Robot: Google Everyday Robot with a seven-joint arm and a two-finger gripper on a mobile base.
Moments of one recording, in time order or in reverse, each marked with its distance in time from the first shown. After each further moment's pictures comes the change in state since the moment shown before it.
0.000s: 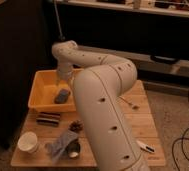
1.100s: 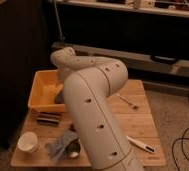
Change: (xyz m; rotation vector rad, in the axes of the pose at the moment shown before) arm -0.018 -0.009 0.037 0.060 -0.049 0.075
